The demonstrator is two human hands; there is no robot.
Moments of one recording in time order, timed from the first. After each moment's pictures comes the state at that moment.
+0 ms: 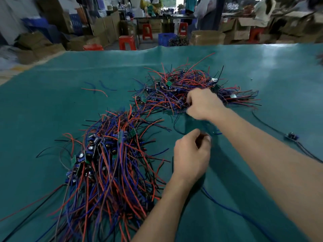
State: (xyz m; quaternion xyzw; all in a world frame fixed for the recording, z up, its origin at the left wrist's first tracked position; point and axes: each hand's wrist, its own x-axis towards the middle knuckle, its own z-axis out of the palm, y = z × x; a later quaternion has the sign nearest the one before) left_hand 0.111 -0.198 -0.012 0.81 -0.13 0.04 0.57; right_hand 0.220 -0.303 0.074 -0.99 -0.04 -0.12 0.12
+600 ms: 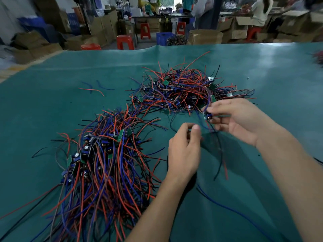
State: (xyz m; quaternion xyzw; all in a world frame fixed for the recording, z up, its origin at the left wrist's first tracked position) left_hand 0.112 -0.199 -0.013 0.76 -0.10 0.05 0.64; right_hand 0.134 -0.352 0.060 -0.70 0.10 0.02 0.71
